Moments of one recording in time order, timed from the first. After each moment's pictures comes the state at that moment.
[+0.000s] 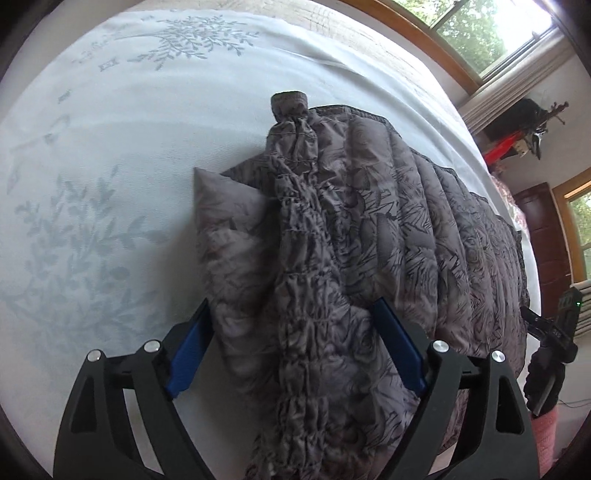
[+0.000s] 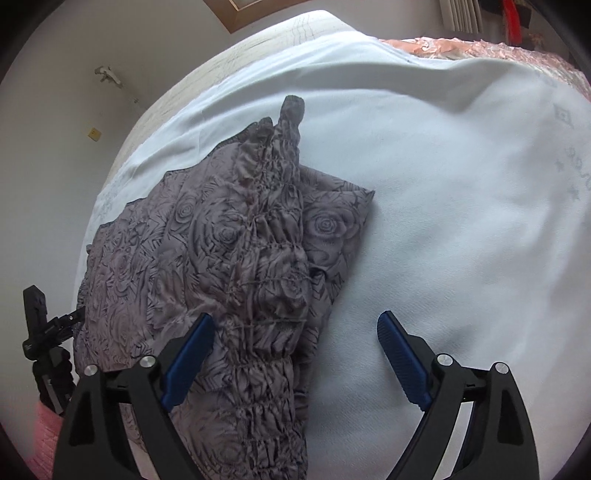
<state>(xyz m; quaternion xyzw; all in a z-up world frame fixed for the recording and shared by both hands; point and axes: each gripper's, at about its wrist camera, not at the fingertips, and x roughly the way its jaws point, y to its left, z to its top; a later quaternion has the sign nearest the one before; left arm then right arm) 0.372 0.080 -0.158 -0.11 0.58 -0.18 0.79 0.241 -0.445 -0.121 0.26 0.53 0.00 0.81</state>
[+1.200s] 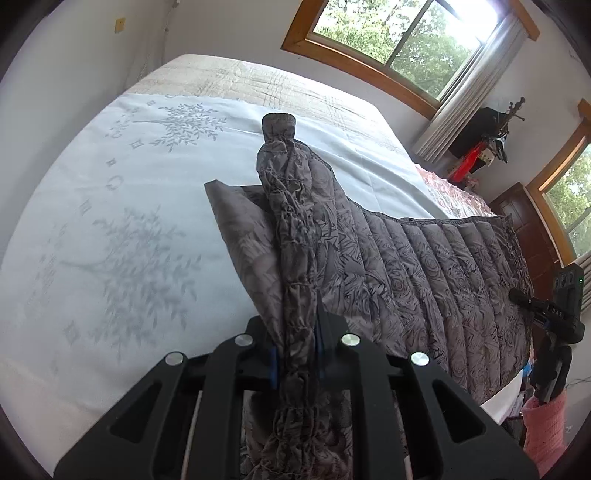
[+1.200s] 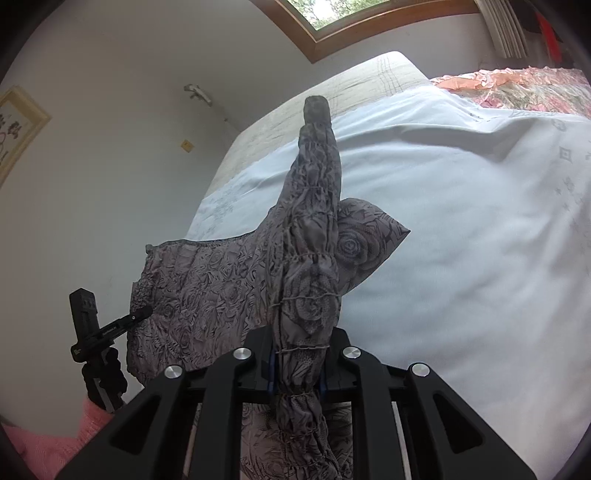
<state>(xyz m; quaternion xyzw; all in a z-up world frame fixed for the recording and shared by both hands) 0.318 0.072 -0.026 -0.09 0.48 -0.20 0.85 0.184 -0.432 -0.003 0.30 0.44 0.13 0.84</state>
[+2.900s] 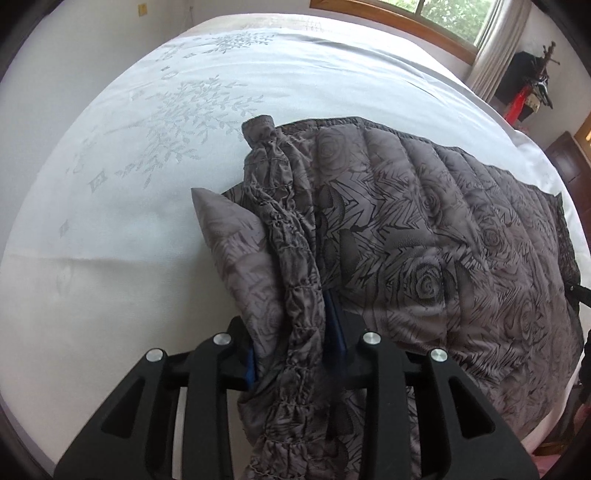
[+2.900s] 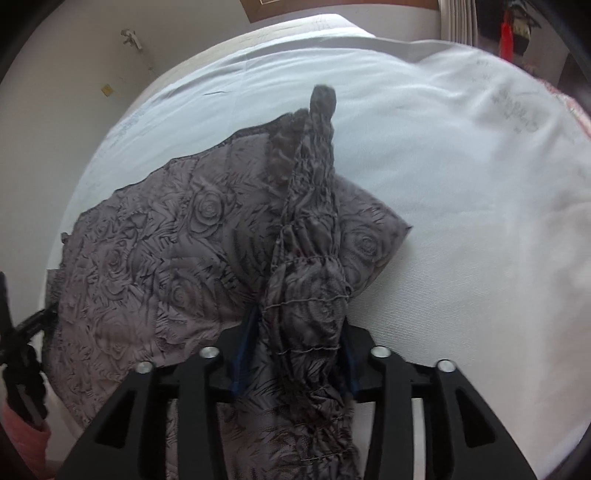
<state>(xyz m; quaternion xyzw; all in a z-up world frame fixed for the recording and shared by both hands) 0.273 0.085 -0.149 0.00 0.54 -0.10 0.84 0.227 -0.382 -0.103 0.16 0.54 -0.05 0.83</state>
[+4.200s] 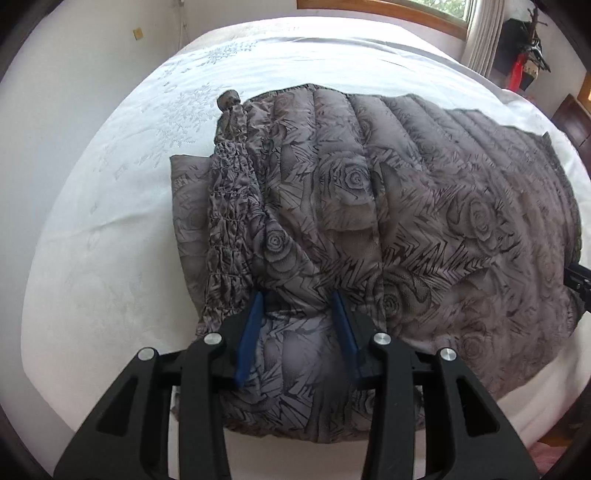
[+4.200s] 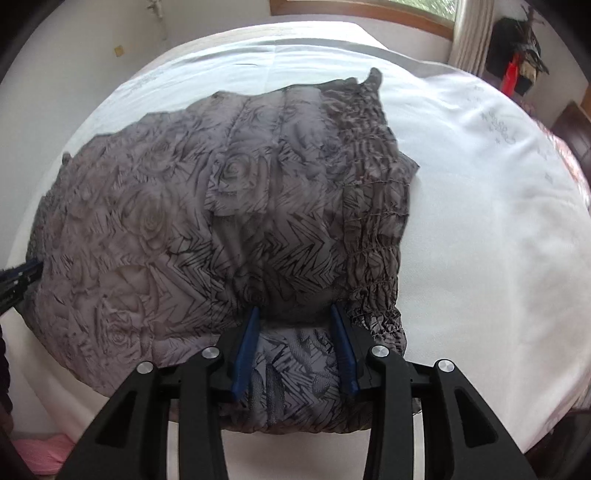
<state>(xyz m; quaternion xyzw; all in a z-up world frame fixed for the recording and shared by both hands) 0.241 0.034 -0.130 0.07 0.53 -0.08 0.84 0.161 -0.335 -0.096 0.10 0.55 -0.06 0.83</state>
